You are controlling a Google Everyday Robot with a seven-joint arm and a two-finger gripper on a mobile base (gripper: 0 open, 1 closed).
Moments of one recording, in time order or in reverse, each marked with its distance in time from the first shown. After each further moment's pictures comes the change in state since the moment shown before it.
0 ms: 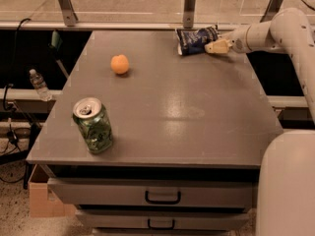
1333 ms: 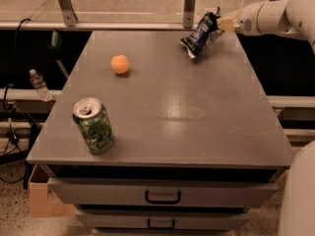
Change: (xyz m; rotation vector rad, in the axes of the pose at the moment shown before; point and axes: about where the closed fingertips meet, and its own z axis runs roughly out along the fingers) arm -0.073 0.008 -0.058 0.046 -0.119 -0.041
